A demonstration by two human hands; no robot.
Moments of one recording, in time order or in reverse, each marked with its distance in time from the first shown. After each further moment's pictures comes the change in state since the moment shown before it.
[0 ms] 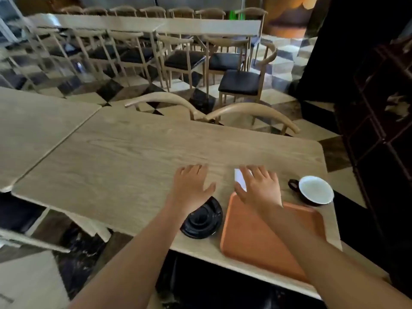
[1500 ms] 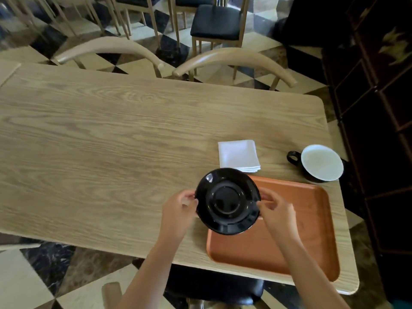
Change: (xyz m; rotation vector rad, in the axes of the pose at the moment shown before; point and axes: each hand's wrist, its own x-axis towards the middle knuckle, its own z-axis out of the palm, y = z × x) left_hand -0.019 0.015 0.116 -0.953 -0.240 -0.533; right_hand -0.055 0.071 0.106 0.800 -0.053 0.732
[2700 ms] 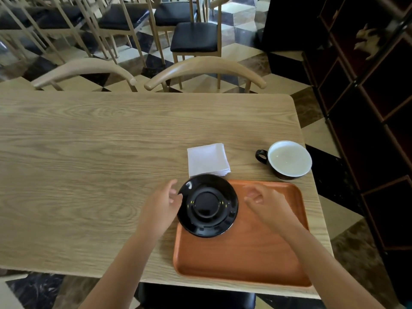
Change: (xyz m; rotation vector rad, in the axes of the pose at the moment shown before) left_hand 0.023 0.028 0.041 0.437 -0.014 0.197; right_hand 0.040 0.021 -0.064 -0.262 -0.236 -0.144
